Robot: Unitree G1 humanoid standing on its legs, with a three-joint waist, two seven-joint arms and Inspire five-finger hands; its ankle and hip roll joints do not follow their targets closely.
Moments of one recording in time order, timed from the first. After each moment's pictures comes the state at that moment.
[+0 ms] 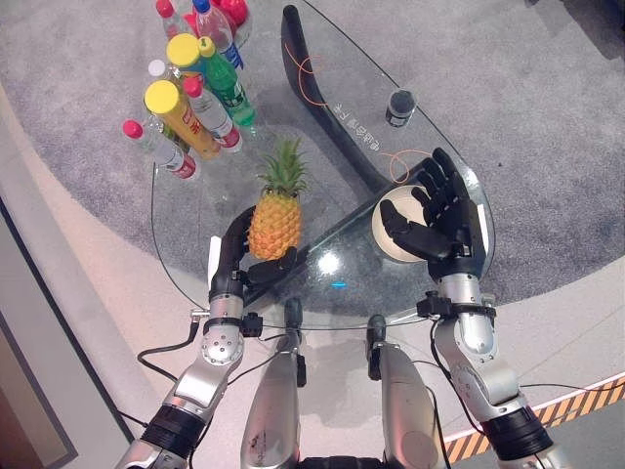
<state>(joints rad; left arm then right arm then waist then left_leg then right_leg) -0.19 0.45 -0.31 0.09 -0.14 -0.10 0.43 -0.22 -0.35 0.27 -0.11 0.44 -0.25 -0.36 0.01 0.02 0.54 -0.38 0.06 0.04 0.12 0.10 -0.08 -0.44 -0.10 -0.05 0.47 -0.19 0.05</state>
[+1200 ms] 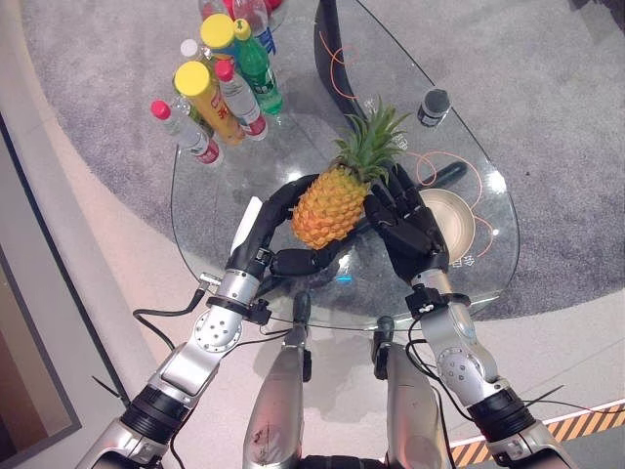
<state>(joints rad) -0.26 0.57 -0.38 -0.05 -0.09 -0.19 0.22 -0.28 -0.35 0.36 0.02 1.01 -0.23 -0.05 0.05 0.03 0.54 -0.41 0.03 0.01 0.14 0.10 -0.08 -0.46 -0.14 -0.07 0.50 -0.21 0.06</state>
